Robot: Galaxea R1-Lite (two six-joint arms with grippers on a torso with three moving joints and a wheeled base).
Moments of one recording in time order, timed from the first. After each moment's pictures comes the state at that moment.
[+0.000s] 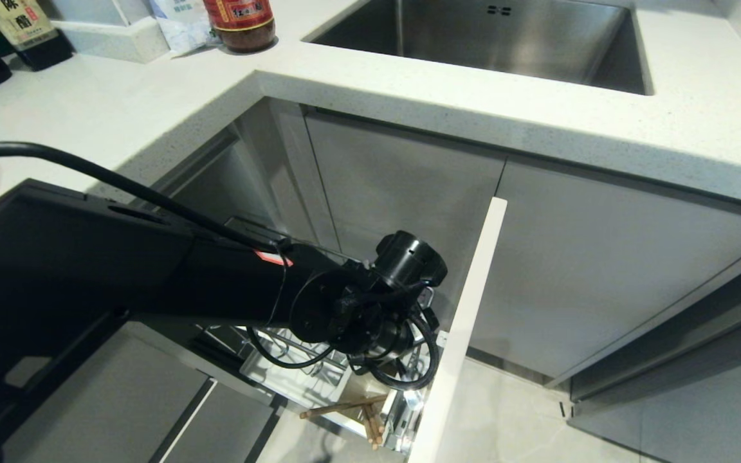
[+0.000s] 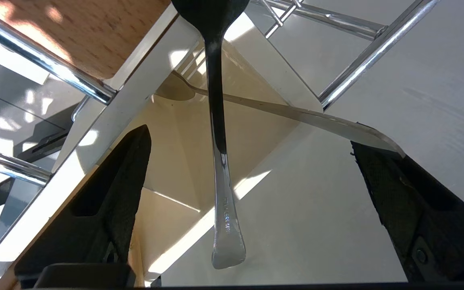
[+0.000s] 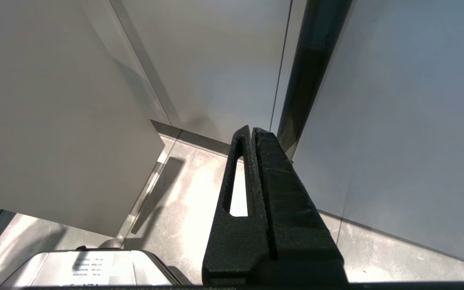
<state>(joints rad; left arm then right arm) -0.86 2.06 -1.42 0.32 0.29 -1.05 0.00 0.00 0.00 0.00 -0.01 0.04</state>
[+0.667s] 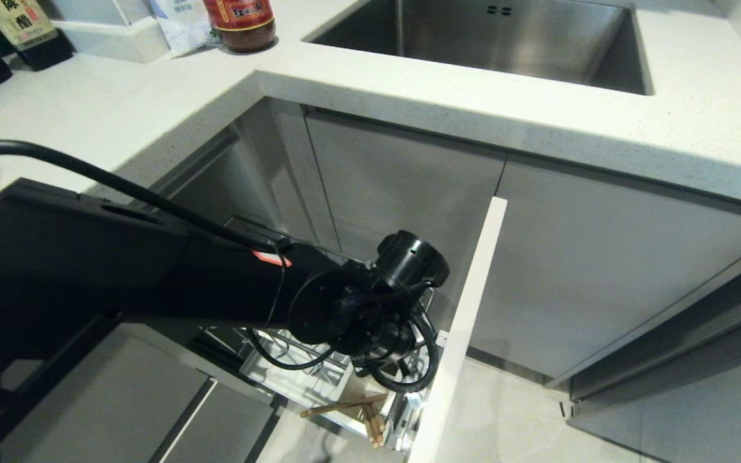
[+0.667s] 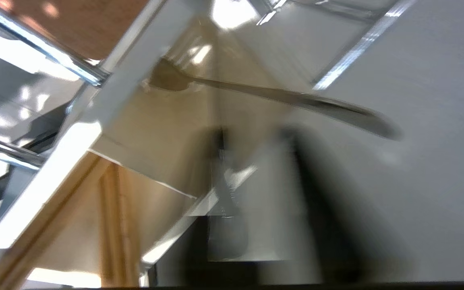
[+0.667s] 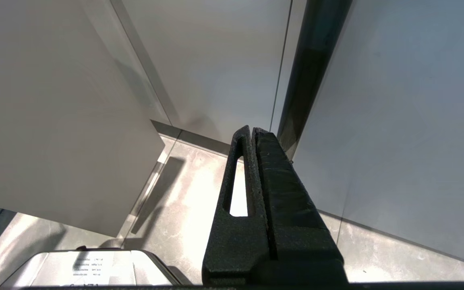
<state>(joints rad) -0.86 2.06 -1.43 0.32 0.29 -1.05 0.00 0.00 0.00 0.00 -0.01 0.04</state>
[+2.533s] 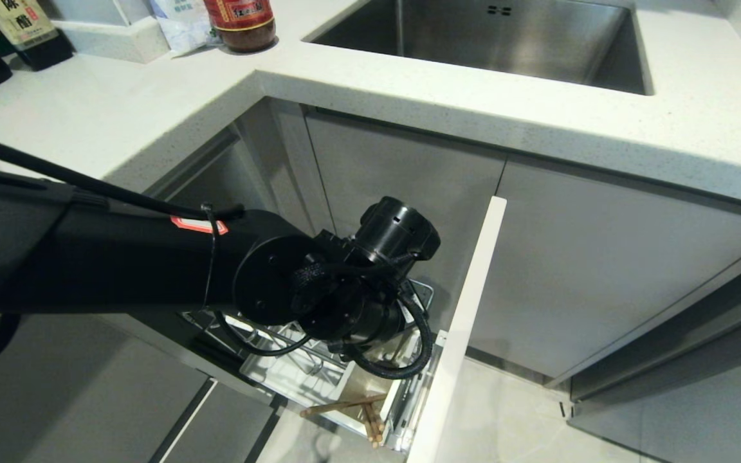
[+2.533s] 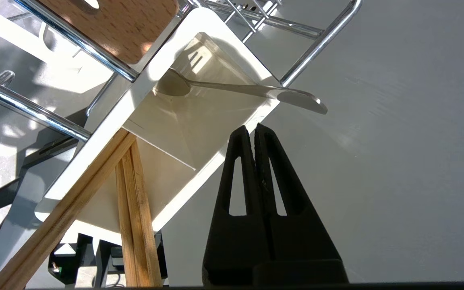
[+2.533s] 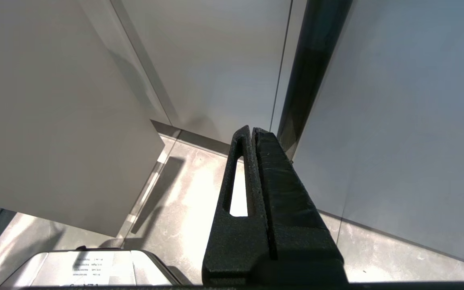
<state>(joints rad) -0.88 1.95 -1.45 0.40 0.34 -1.05 0.00 0.00 0.00 0.00 -0.01 0.04</state>
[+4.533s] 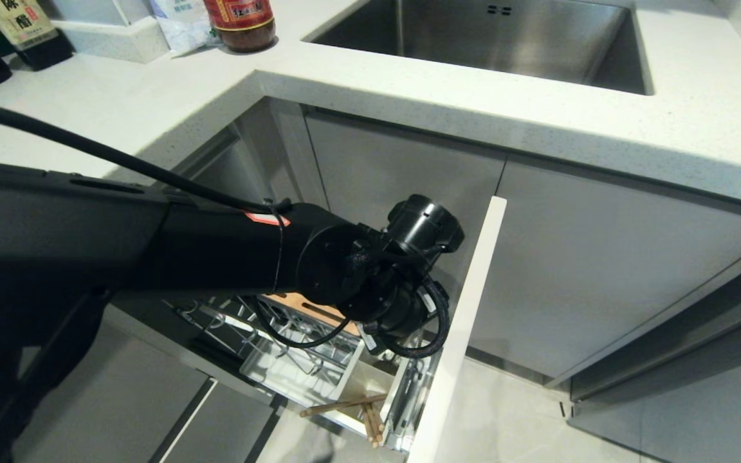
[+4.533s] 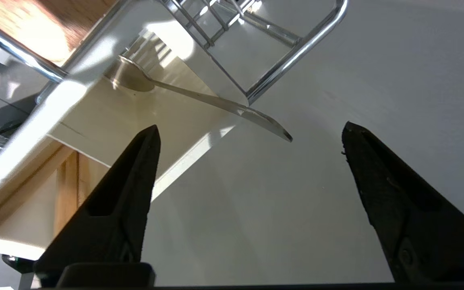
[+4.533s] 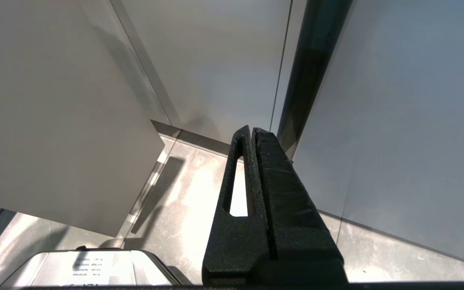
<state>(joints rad) -0.88 2.08 -1.64 0.49 0.30 -1.15 0.00 0.00 0.00 0.00 -0.01 0.04</state>
